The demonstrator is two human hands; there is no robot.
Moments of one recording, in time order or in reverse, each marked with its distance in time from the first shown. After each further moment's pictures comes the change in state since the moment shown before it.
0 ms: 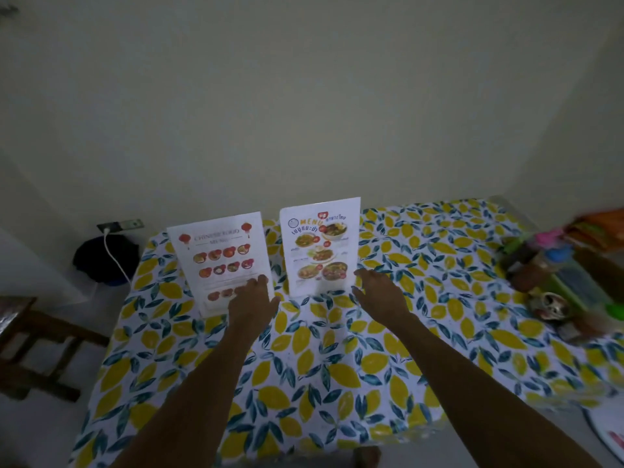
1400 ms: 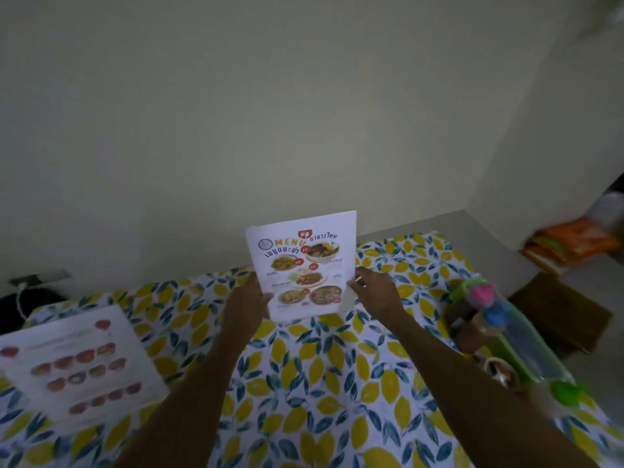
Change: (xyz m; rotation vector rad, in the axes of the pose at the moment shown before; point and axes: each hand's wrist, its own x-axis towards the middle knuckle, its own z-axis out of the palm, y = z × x) left_hand 0.153 0.252 0.009 -0.455 0.094 0.114; right_hand 0.154 0.220 -0.117 0.228 0.173 0.083
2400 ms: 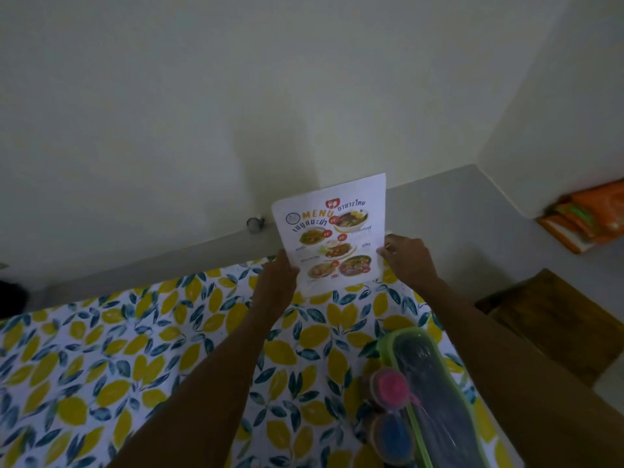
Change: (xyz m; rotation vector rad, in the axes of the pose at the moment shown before) left_hand 0.213 0.233 0.334 0.111 -0.114 -0.047; right_hand 0.254 0.370 -0.107 -0.037 -0.072 0.097
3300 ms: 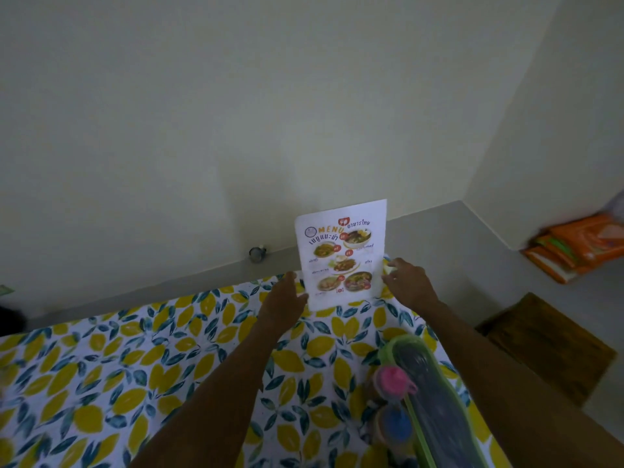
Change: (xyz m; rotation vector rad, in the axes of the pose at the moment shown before) left_hand -0.045 0.000 -0.029 0.059 -0.133 -0.011; right_hand -0.062 -0.030 -0.033 0.097 -0.077 0.156
